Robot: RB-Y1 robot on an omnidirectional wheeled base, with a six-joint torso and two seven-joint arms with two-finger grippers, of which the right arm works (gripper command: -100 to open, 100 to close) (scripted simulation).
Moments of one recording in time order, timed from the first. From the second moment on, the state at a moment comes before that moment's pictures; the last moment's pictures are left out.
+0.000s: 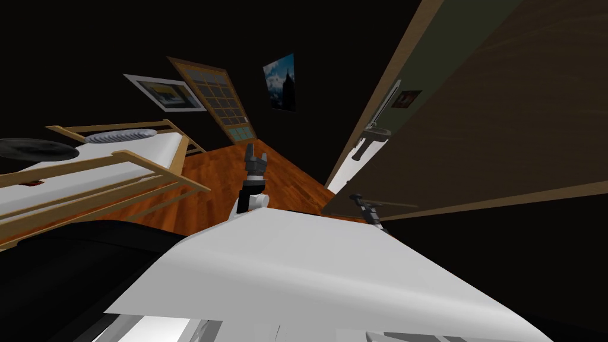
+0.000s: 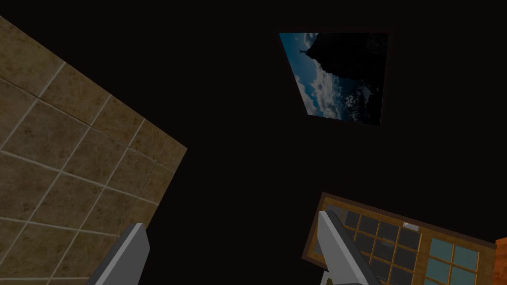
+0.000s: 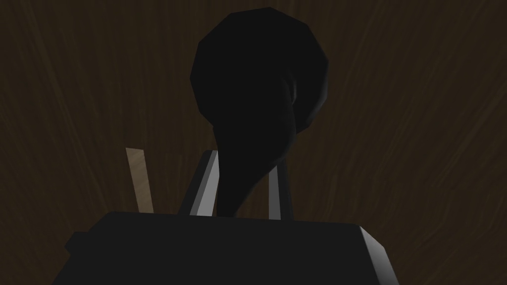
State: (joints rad) arm 0.23 -0.61 0.11 -0.74 -0.08 -1.11 -0.44
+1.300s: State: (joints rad) arm 0.24 -0.63 0.14 -0.66 -0.08 -1.22 -0.46
